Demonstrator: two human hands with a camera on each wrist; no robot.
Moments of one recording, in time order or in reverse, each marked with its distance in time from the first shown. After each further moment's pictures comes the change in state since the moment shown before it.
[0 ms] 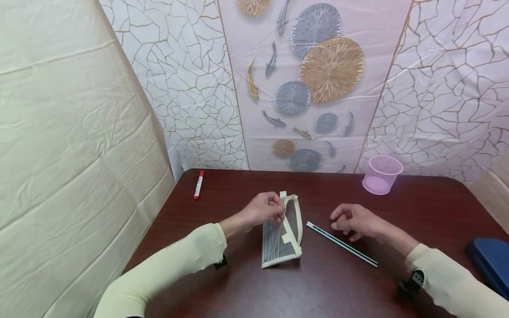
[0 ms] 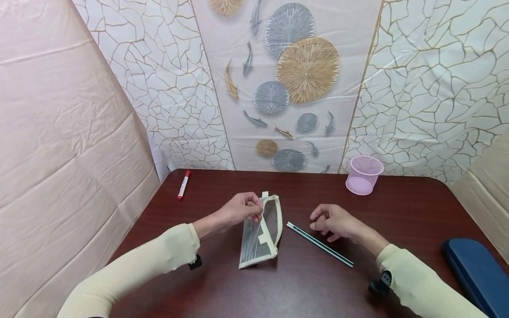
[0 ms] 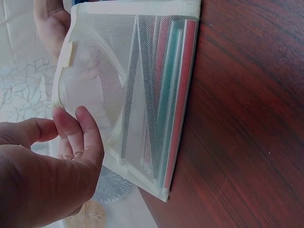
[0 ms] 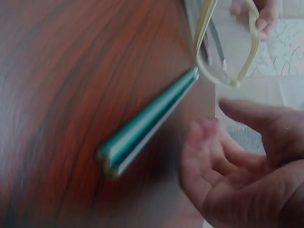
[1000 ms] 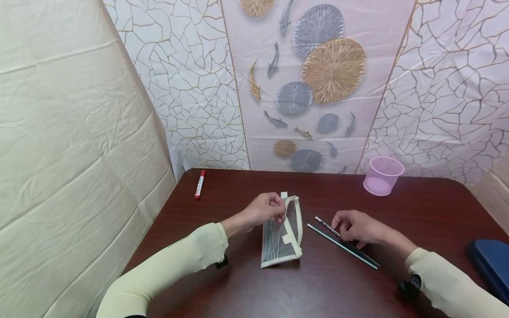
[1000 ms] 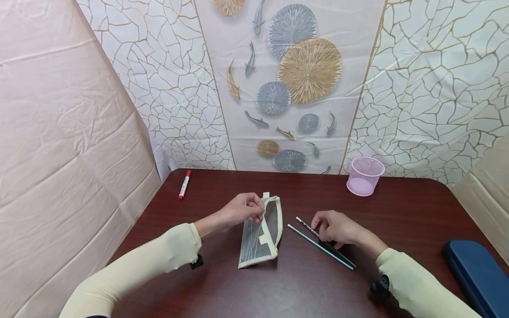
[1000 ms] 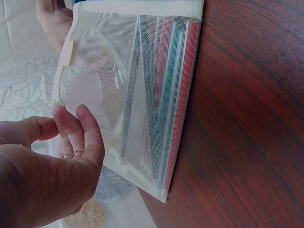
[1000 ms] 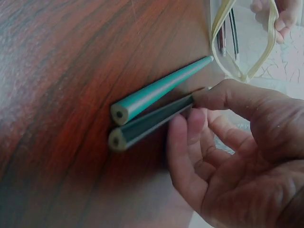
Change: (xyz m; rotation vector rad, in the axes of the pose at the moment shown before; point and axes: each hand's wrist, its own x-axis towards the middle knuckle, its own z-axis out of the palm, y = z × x) left_hand 0.000 0.001 -0.001 0.000 -0.005 -0.012; right_hand -0.001 0.010 0.002 -0.211 -0.063 -0.104
